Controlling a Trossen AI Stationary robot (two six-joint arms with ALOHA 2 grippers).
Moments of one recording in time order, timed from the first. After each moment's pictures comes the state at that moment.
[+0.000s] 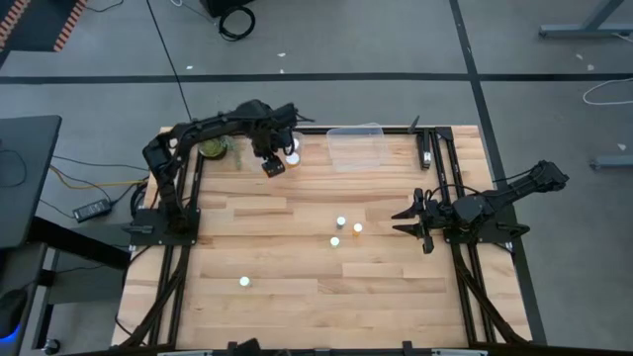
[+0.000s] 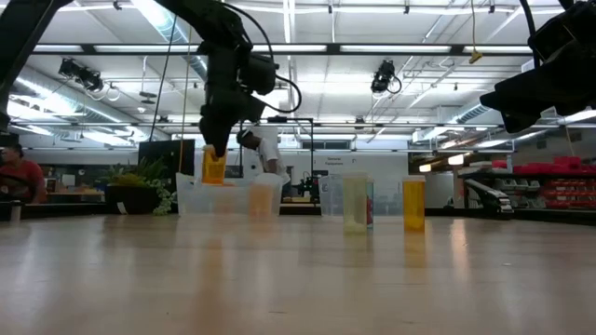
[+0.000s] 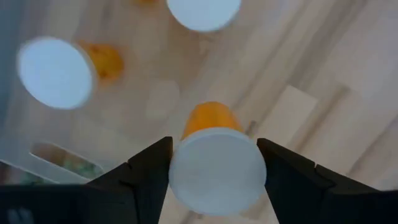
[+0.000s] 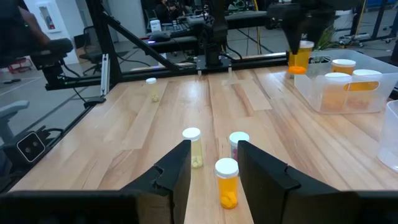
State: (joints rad) left arm 0.58 1.86 1.56 -1.22 0.02 0.15; right arm 0.38 0.20 0.01 0.05 0.36 0.16
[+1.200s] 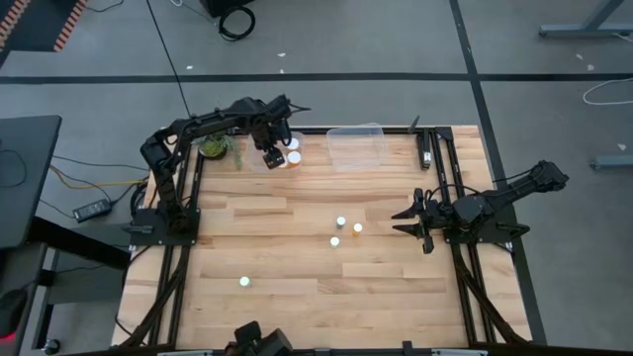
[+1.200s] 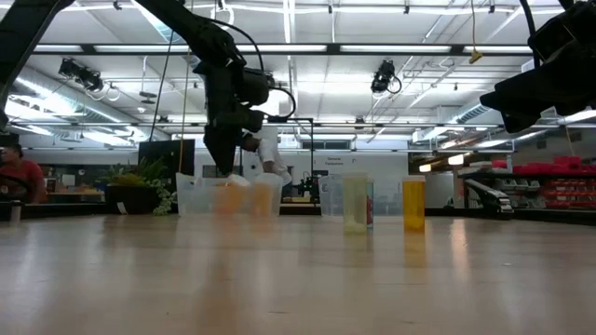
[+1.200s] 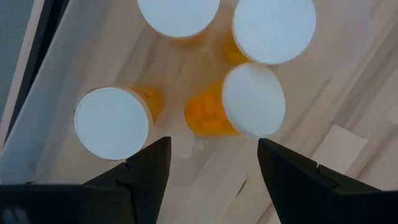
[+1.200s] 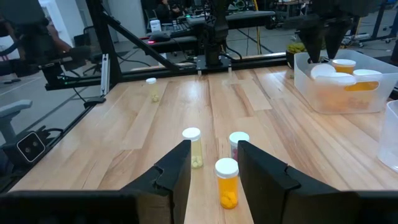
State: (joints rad) left arm 0.67 1.87 1.47 -1.00 0.02 0.24; right arm 0.38 0.20 0.01 0.05 0.36 0.16
